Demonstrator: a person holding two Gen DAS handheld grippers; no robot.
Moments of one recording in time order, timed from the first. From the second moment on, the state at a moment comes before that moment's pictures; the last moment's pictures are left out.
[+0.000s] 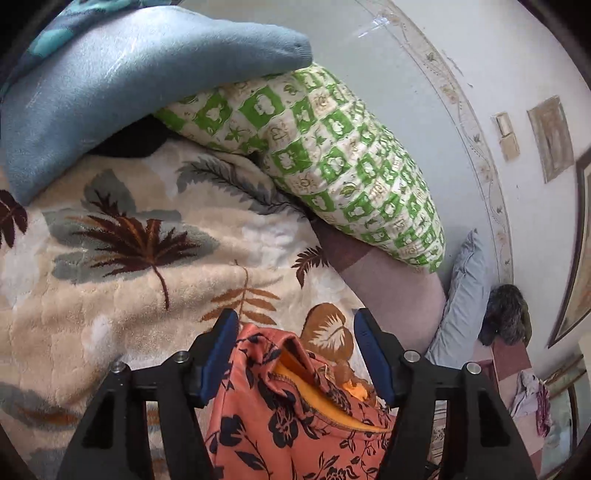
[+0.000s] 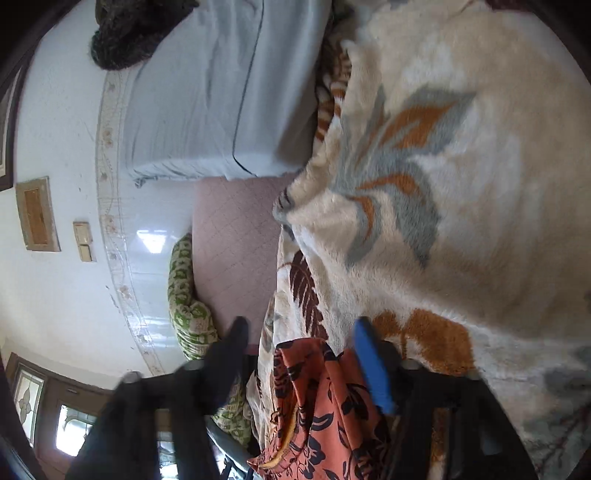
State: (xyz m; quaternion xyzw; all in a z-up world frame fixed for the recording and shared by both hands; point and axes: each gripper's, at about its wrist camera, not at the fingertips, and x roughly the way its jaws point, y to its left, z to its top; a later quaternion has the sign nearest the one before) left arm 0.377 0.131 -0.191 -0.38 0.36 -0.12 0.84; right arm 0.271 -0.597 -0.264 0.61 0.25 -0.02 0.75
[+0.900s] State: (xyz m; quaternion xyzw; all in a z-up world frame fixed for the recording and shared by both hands) left arm 0.322 0.070 -0.220 -0.26 0.41 -0.11 0.87; right arm 0.450 -0.249 -0.237 0.16 0.47 0.04 0.87
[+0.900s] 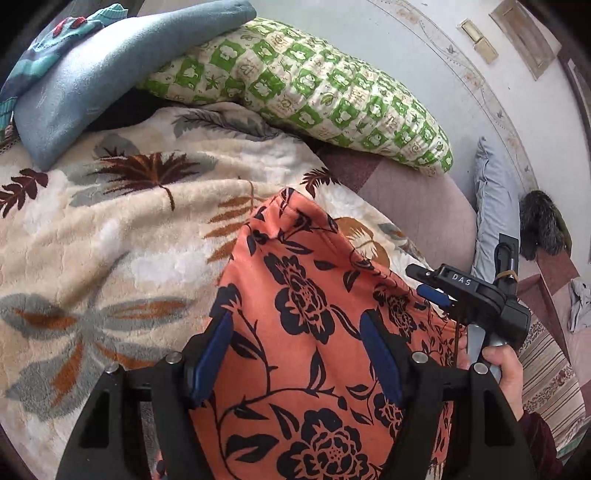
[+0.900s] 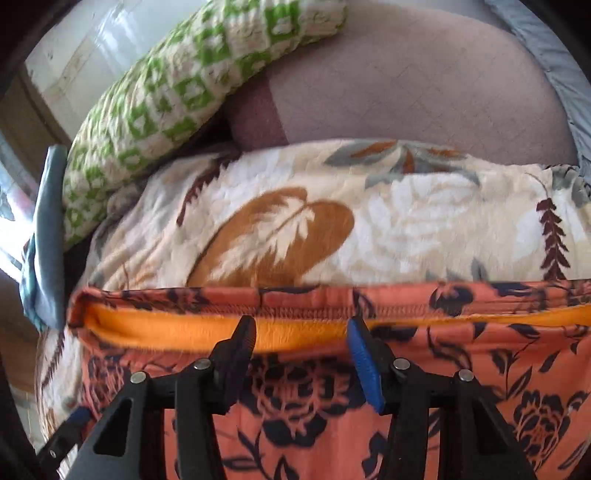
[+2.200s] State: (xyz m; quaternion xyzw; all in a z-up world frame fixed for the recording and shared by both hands) left arm 0.323 0.091 -0.251 -0.14 0.49 0.01 0.86; right arm 0.301 -0.335 -0.231 0.14 0.50 -0.04 0.85
